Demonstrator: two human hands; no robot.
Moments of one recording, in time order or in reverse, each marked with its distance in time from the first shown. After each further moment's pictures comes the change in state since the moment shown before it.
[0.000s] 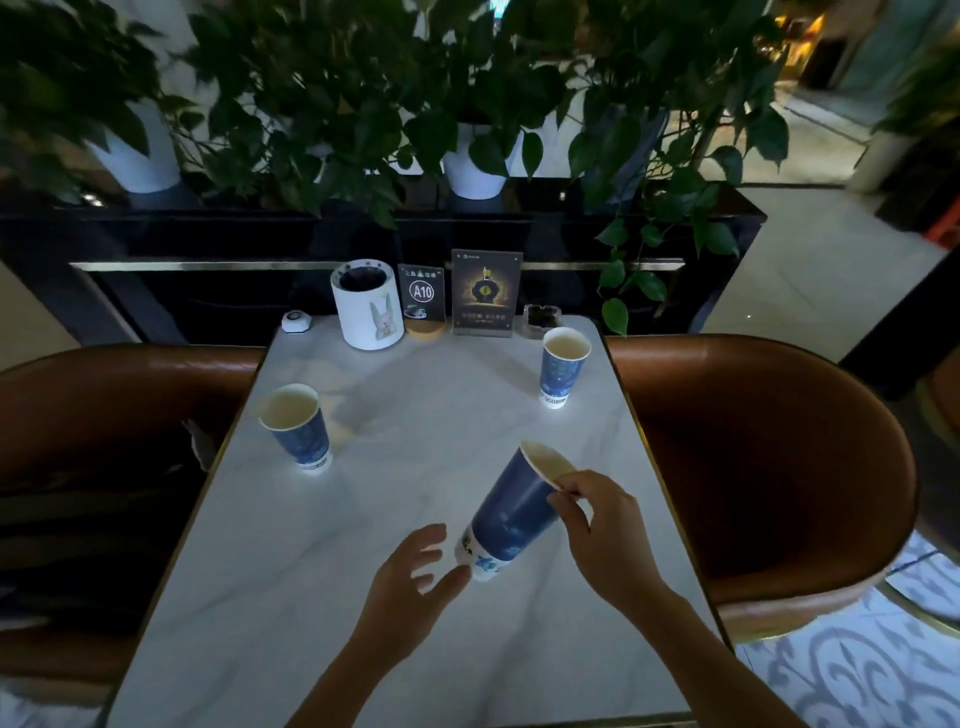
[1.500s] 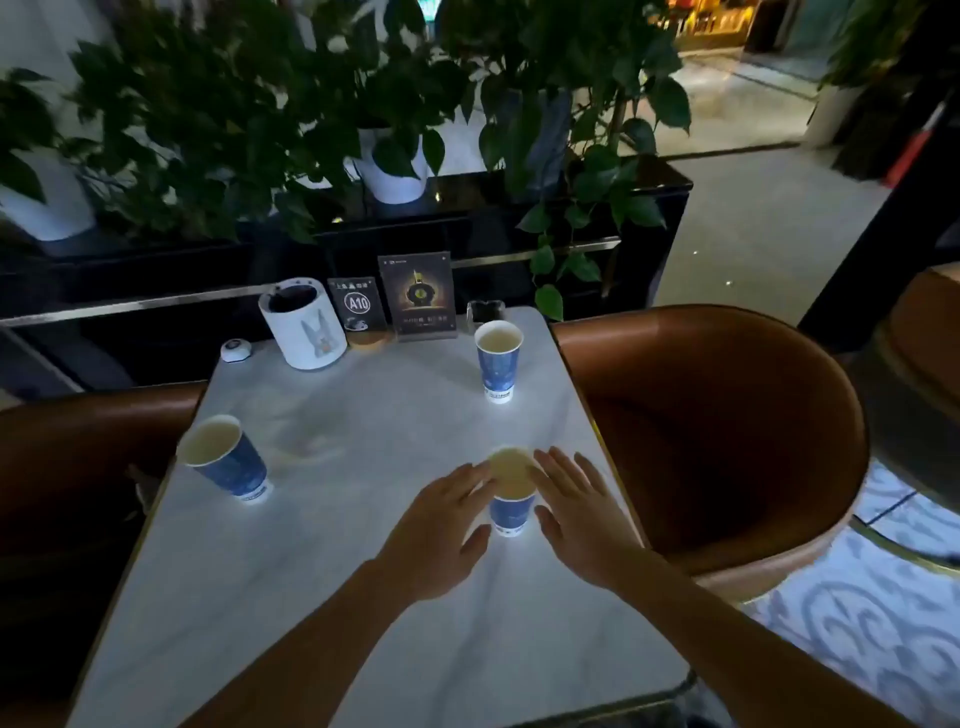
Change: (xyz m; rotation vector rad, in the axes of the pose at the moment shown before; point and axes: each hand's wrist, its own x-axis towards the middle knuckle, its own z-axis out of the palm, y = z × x) left_hand 0.049 0.083 0.085 0.938 -0.196 0.700; right_hand 0.011 0.118 -0.027 -0.602 -0.187 -0.332
